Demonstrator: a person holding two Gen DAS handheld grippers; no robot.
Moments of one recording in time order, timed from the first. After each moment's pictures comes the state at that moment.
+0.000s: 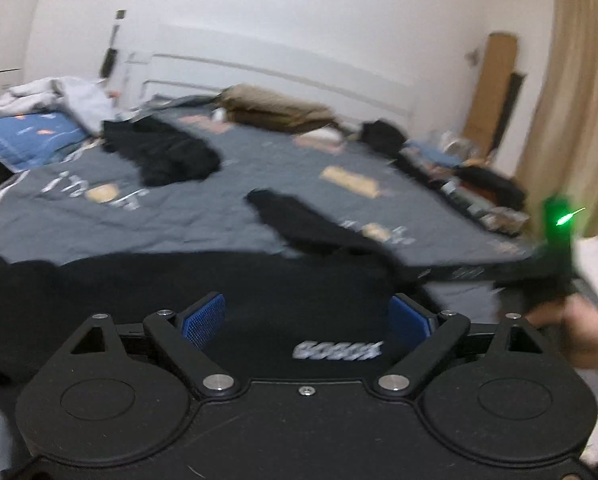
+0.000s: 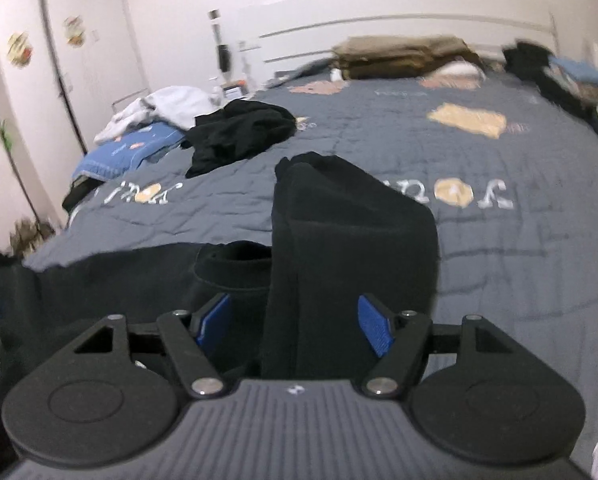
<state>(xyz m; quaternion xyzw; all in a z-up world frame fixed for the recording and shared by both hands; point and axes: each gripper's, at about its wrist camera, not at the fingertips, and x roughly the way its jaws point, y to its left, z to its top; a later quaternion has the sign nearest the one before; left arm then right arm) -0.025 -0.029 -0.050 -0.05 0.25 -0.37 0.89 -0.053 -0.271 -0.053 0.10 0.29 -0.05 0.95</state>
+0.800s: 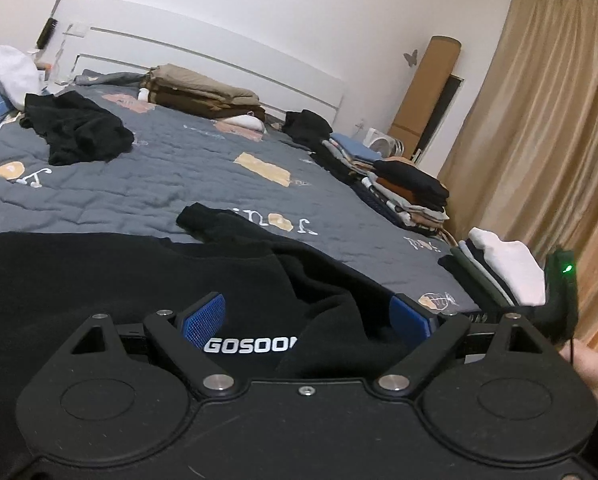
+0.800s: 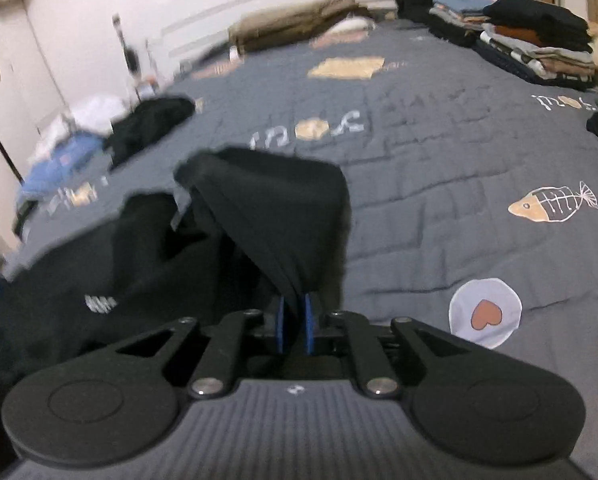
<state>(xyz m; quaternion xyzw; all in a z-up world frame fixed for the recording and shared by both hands) -0.042 -0.076 -0.054 -0.08 0.27 -0.47 0.84 -0.189 -0.326 -0.039 0.21 0.32 -0.16 0.91</state>
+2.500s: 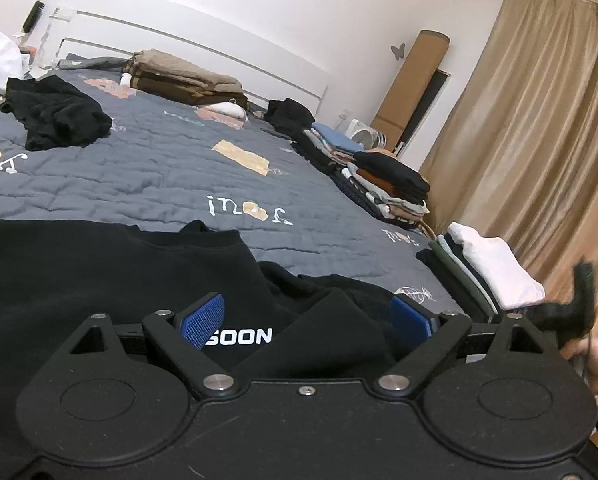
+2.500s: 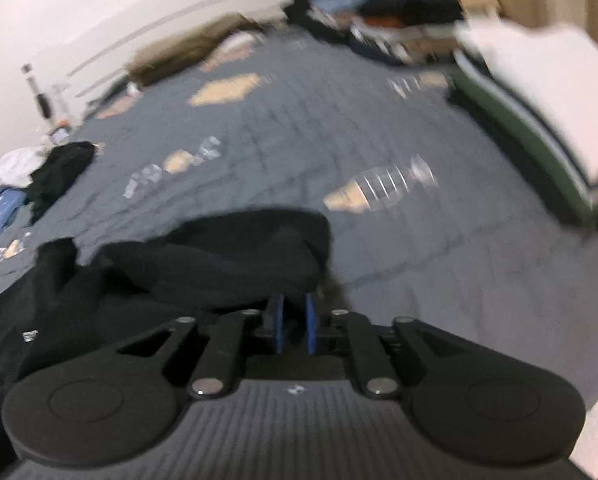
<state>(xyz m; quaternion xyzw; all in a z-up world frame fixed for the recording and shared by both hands) -0.046 -0.096 -0.053 -0.09 0.29 -0.49 0.82 -0.281 -0.387 -0.025 0.22 0.30 -0.27 0.88</state>
